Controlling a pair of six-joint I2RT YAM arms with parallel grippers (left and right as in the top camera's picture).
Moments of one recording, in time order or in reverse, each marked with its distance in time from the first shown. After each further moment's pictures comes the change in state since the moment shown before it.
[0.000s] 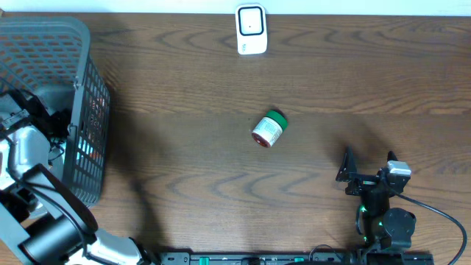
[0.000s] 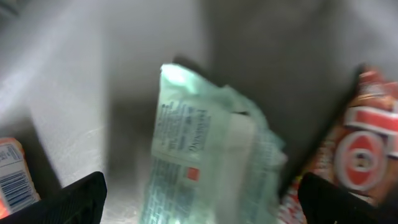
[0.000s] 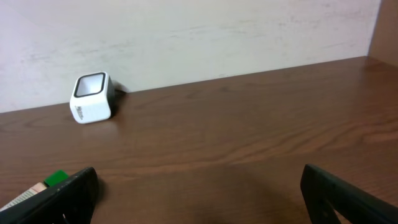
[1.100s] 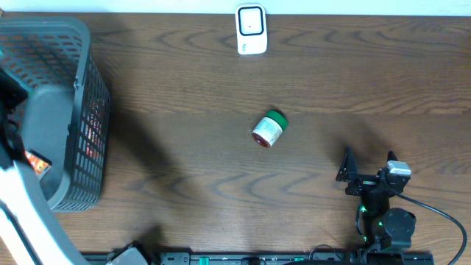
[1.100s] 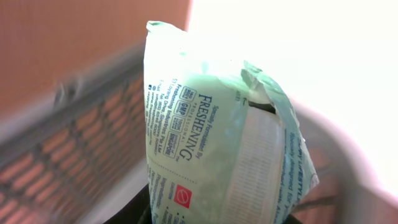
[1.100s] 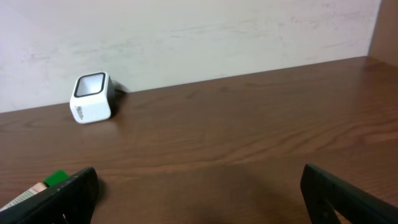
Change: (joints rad) left arm 0.002 -0.501 0.227 -0.033 0.073 -0.135; right arm 0.000 0.000 0.000 0.000 0.000 0.000
